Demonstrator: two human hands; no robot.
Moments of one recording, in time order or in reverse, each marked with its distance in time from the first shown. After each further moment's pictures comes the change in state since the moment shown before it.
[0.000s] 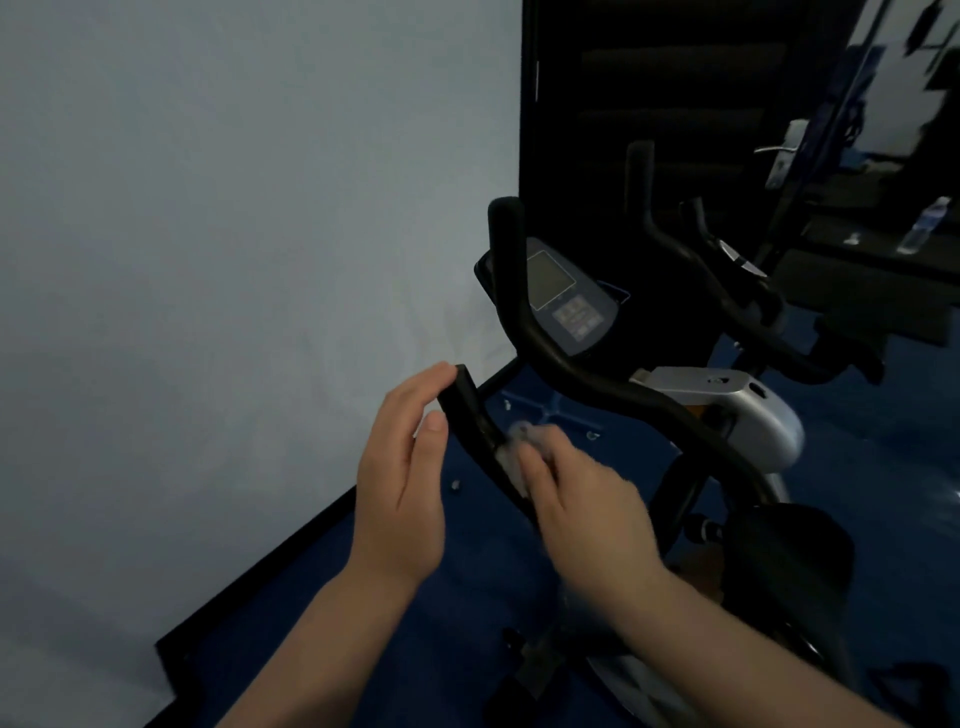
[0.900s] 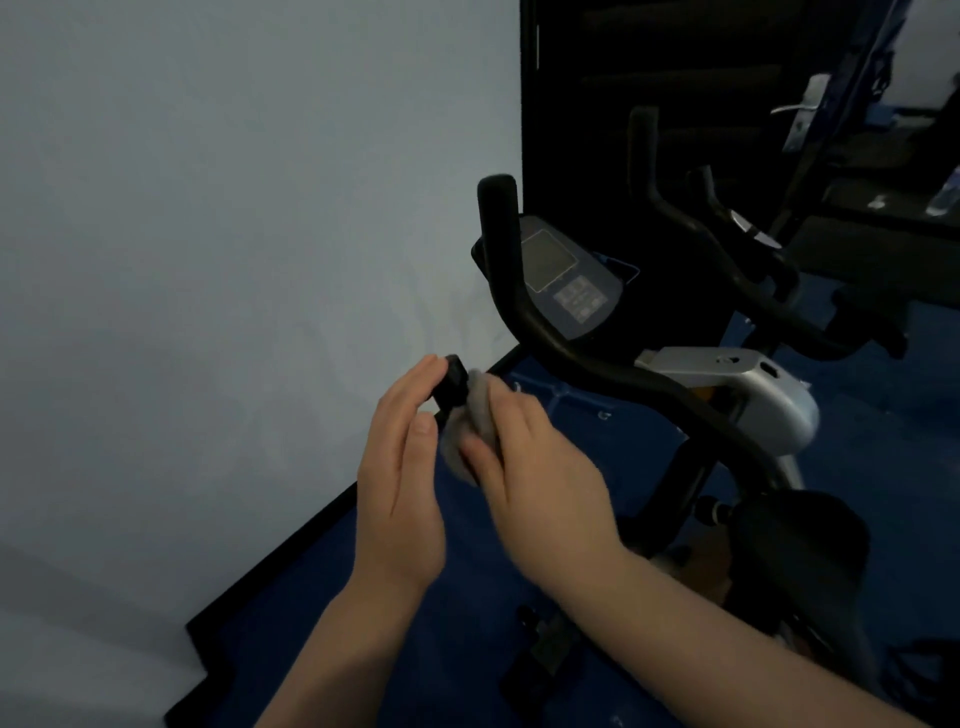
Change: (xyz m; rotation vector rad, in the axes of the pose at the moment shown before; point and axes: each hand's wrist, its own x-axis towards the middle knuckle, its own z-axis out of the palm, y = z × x) left_hand -0.008 -0.002 0.006 -0.066 0.021 -0.067; right_hand 0.012 -0.023 0.012 -0.008 -0.008 -0.112
